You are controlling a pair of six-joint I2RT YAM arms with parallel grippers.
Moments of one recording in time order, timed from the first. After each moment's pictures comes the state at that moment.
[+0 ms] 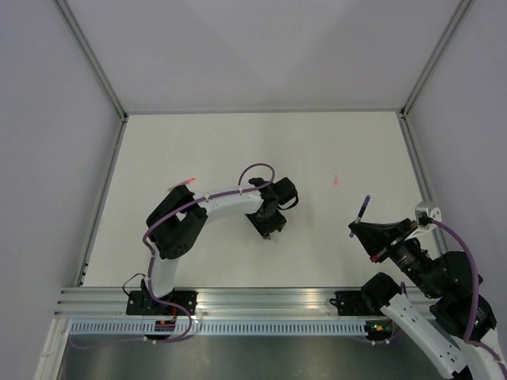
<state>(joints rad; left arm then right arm) -0.94 1.99 1.42 -0.86 -0.10 -1.56 0.63 0.10 0.79 -0.66 0.01 0.45</state>
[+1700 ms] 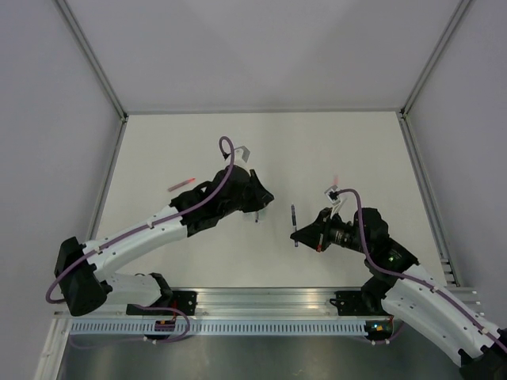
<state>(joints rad) -0.94 1.30 1.08 -0.37 -0.20 -0.93 0.63 0.56 0.41 -0.14 -0.43 0.61</state>
